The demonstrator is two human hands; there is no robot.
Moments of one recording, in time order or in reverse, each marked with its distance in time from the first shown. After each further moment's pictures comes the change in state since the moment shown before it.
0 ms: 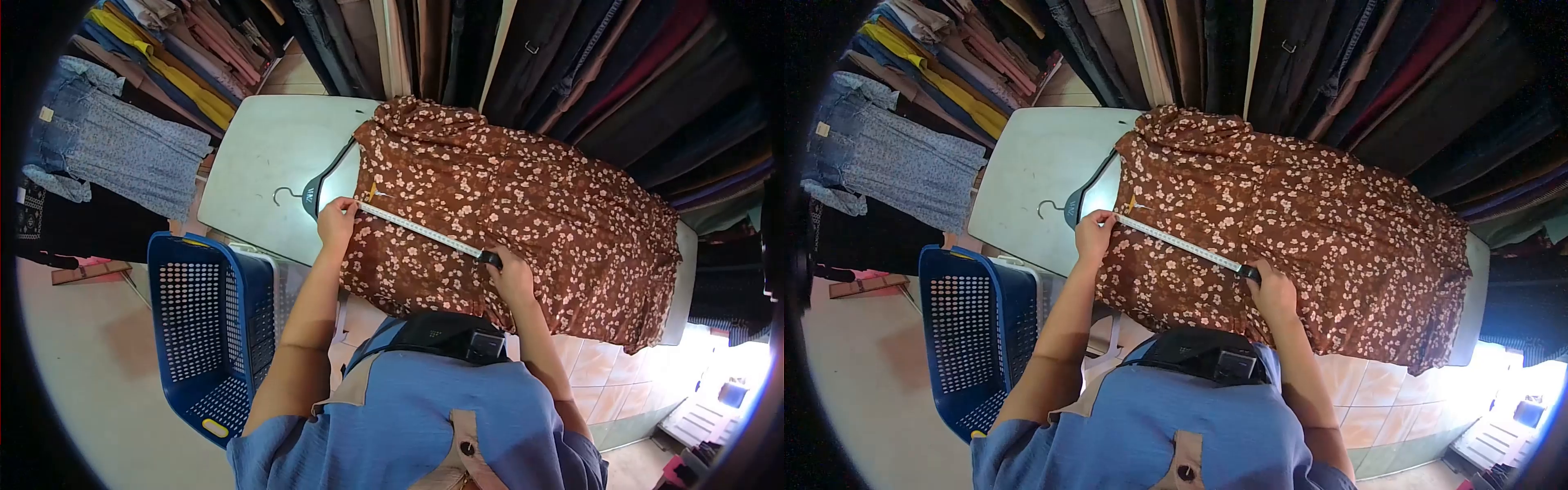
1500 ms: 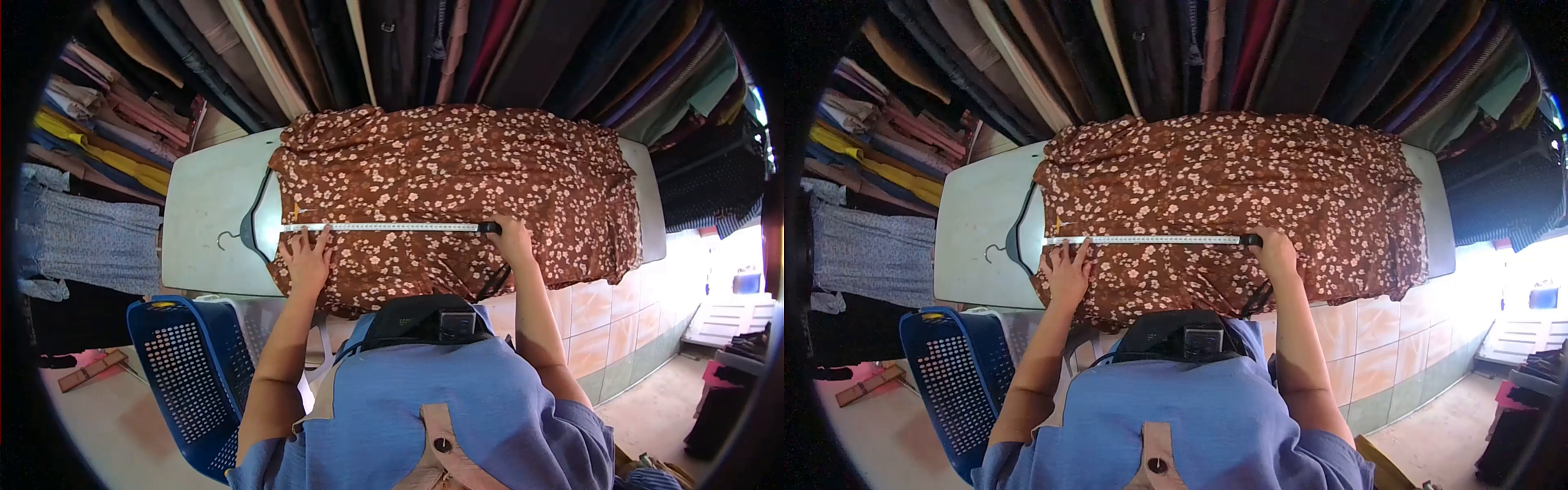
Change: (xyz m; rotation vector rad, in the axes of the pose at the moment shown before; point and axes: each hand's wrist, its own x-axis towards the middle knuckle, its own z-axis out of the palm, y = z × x) left_hand -0.076 0.015 0.026 0.714 -0.052 0.739; right_hand -0.043 0.100 -0.059 -0.052 0.225 0.252
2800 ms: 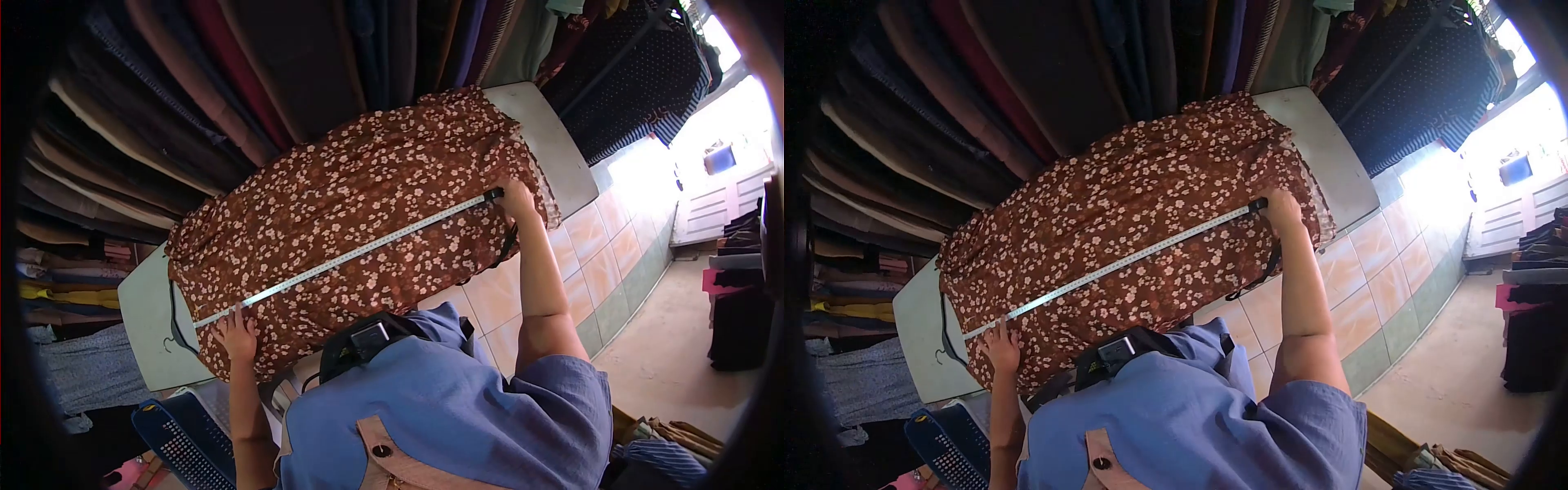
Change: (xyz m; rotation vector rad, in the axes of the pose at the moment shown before) left_hand 0.020 0.100 -0.025 0.023 -0.274 -0.084; right_hand 0.017 0.321 -0.180 -0.194 0.136 0.276
